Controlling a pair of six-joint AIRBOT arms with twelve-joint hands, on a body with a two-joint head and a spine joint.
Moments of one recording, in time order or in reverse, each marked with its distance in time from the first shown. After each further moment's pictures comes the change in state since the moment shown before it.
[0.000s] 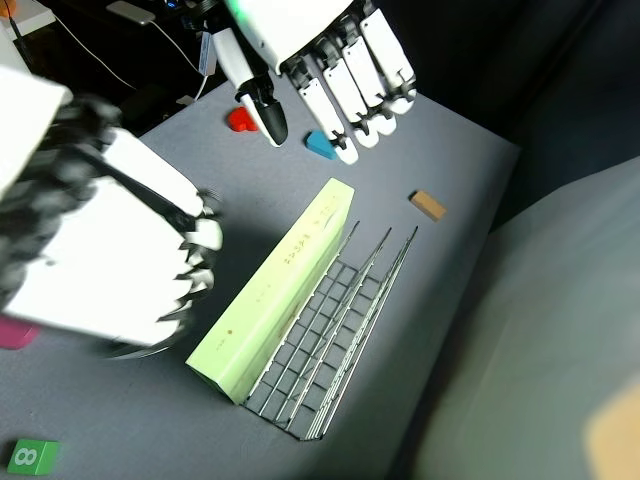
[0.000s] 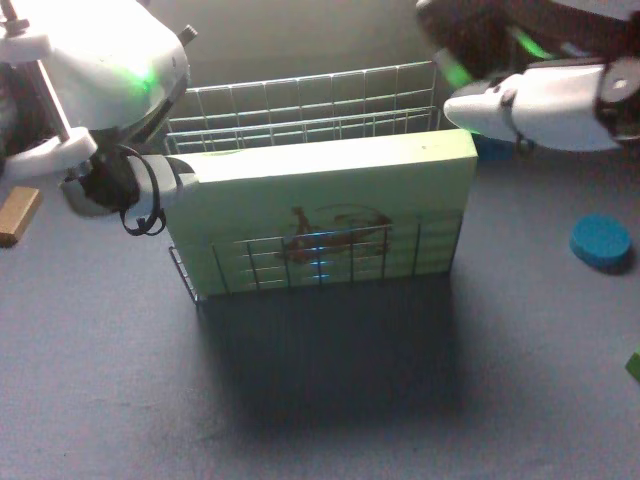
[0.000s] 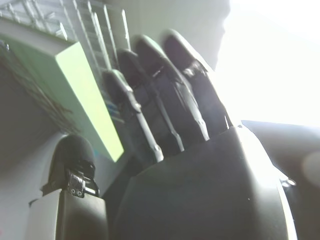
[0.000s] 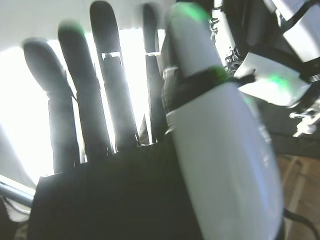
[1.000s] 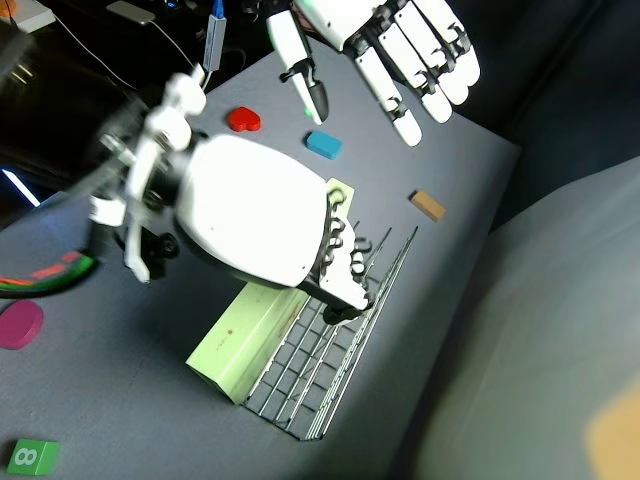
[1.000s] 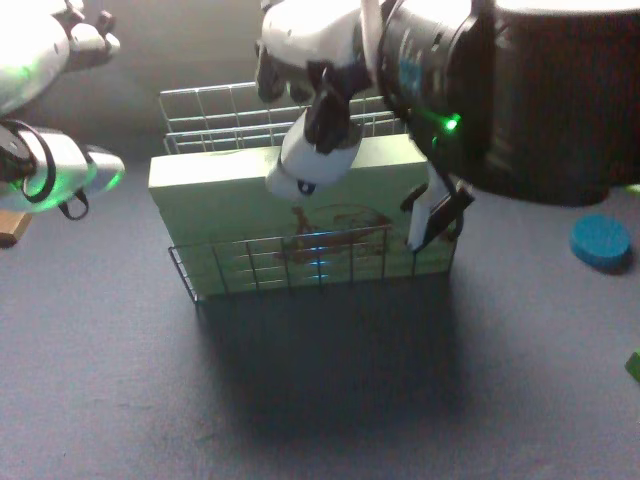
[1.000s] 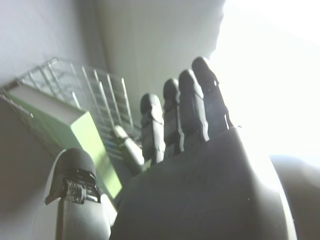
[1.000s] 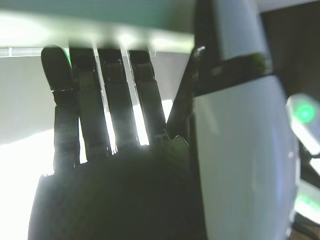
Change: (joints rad) left arm 0.009 0.127 0.045 -0.008 -0.055 0.077; right arm -0.090 -0.657 0.408 0.082 -0.373 0.002
